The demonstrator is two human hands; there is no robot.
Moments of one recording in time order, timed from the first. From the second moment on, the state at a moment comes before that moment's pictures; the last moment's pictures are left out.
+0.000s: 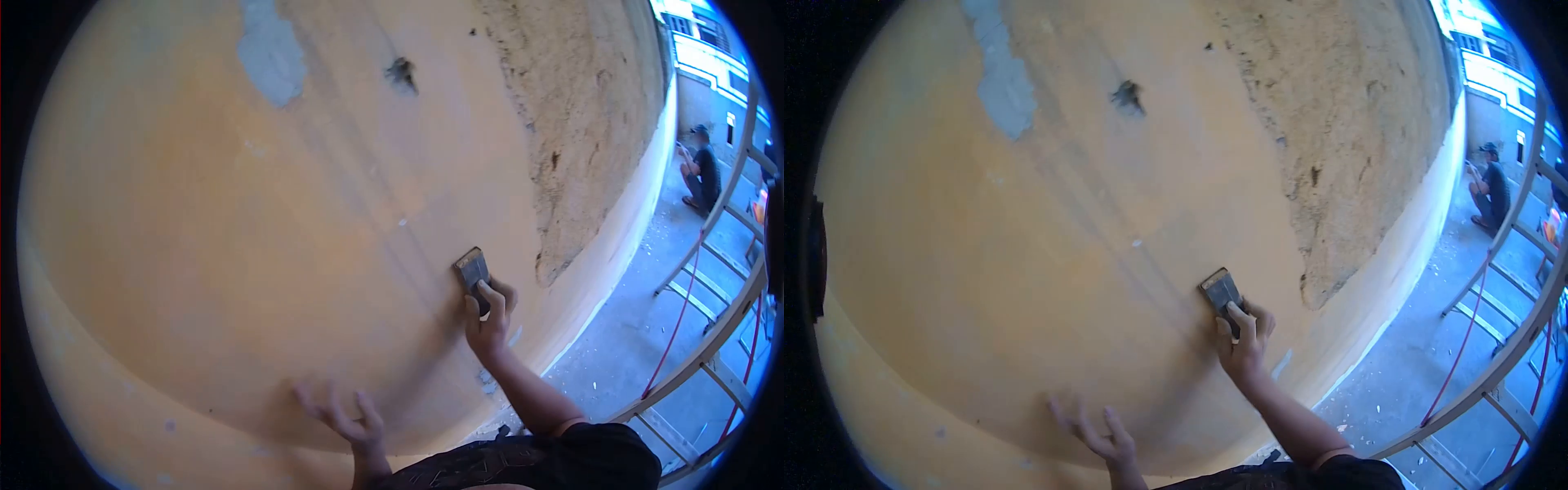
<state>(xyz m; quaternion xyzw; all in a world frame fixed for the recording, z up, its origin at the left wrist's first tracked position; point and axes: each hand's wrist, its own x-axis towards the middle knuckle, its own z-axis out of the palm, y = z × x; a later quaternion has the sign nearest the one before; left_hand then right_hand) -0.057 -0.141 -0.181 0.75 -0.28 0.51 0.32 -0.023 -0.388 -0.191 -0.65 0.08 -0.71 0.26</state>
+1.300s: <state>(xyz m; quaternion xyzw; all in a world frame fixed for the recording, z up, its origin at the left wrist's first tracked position) -0.020 -0.156 -0.200 0.86 -0.10 0.49 0.12 -0.160 -0.427 -0.449 -0.62 0.39 -0.30 0.61</state>
